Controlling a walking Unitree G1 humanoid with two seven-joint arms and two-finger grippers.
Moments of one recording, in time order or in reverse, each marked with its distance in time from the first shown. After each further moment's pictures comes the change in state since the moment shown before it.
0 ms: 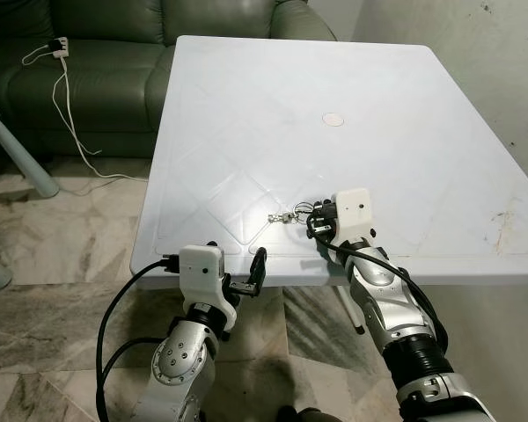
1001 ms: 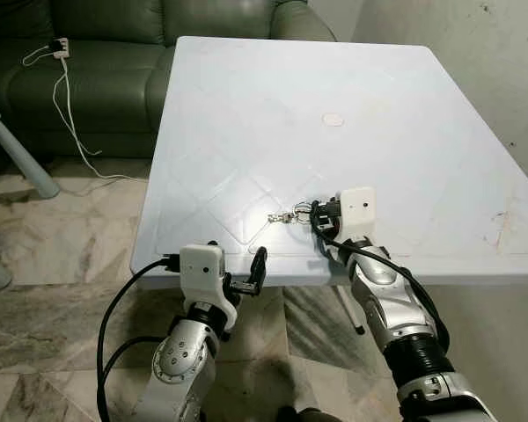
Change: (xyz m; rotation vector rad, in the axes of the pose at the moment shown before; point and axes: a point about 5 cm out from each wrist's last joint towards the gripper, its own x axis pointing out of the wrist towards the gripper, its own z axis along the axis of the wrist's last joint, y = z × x) left arm 0.001 0.000 0.000 0.001 0.000 0.000; right arm 0.000 -0.004 0.001 0.026 -0.008 -0.015
